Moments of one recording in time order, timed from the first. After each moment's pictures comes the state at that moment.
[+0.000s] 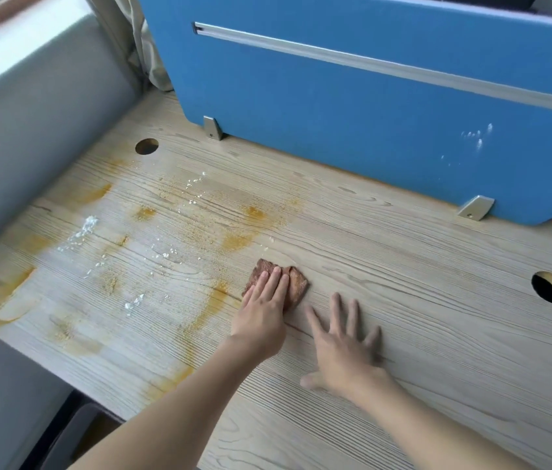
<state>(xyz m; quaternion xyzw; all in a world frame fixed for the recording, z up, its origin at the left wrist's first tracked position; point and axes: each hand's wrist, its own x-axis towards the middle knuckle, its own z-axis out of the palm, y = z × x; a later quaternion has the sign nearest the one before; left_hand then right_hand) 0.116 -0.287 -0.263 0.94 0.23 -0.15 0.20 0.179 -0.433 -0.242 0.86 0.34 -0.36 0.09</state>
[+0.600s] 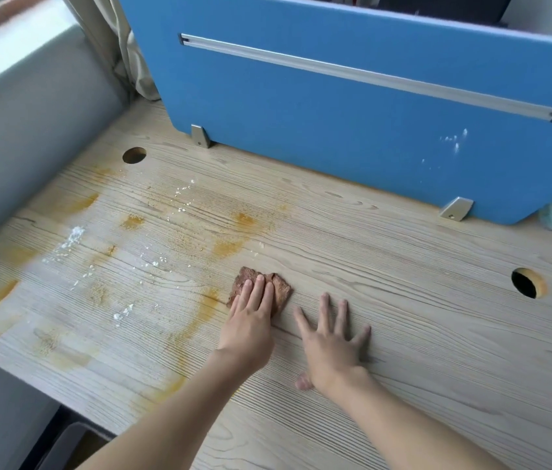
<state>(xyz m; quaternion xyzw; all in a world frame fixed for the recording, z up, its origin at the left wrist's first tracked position) 0.106 -0.293 -0.265 0.94 0.25 -0.14 0.18 0.175 -0.423 -0.243 0.87 0.32 -0.36 0.13</state>
